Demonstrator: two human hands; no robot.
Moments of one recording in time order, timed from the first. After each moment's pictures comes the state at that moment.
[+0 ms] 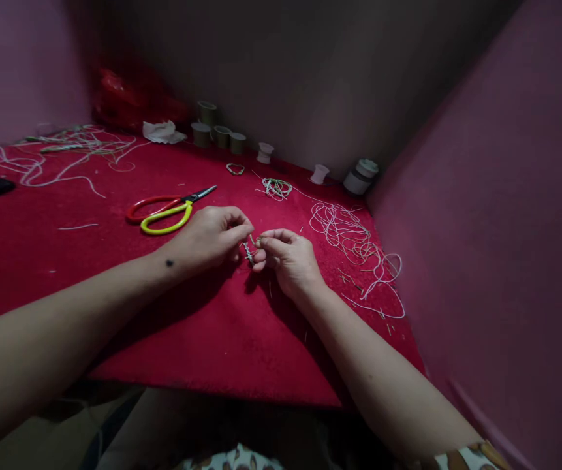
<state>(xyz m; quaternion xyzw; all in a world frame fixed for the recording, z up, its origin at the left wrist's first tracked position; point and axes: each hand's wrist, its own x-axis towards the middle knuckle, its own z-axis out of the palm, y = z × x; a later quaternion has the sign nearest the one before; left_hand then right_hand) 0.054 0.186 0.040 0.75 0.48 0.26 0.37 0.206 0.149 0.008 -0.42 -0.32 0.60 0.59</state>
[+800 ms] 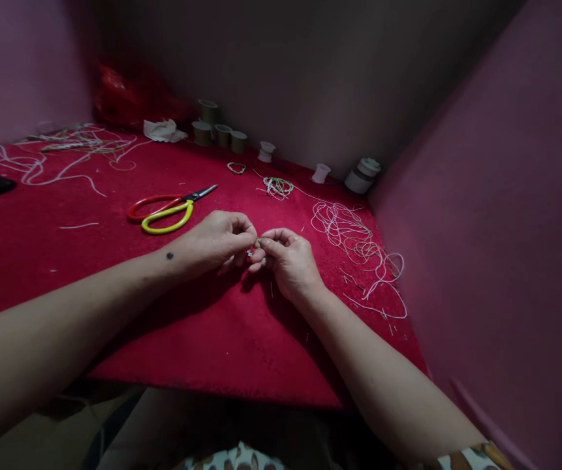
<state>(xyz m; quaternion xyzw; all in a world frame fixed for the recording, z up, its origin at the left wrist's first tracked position) 0.062 0.180 0.048 0.69 0.48 0.22 0.50 0.202 0.149 0.003 -0.39 -0.34 0.61 0.59</state>
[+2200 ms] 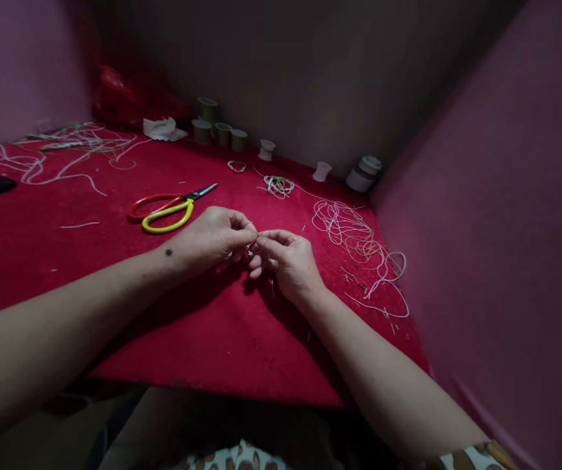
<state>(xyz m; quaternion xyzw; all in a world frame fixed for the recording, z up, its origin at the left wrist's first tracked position) 0.056 0.183 0.041 0.68 0.47 0.26 0.50 0.203 0.144 0.004 -0.40 -0.38 0.62 0.56</state>
